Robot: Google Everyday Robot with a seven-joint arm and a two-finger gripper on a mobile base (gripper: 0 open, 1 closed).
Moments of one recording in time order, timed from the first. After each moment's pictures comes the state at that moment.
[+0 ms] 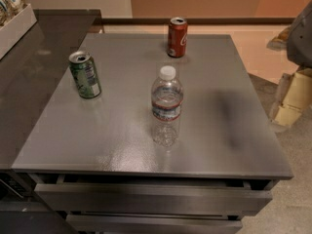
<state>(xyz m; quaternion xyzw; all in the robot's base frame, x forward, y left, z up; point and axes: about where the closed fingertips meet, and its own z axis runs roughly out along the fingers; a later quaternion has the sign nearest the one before) 0.438 -0.217 0.976 -0.60 0.78 -0.03 0.16</state>
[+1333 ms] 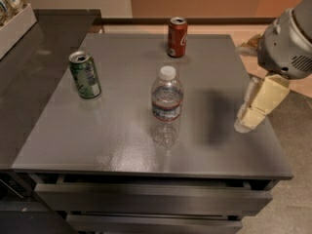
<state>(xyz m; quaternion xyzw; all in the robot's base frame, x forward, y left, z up) 0.450 -0.164 0.960 -0.62 0.75 0.05 0.23</state>
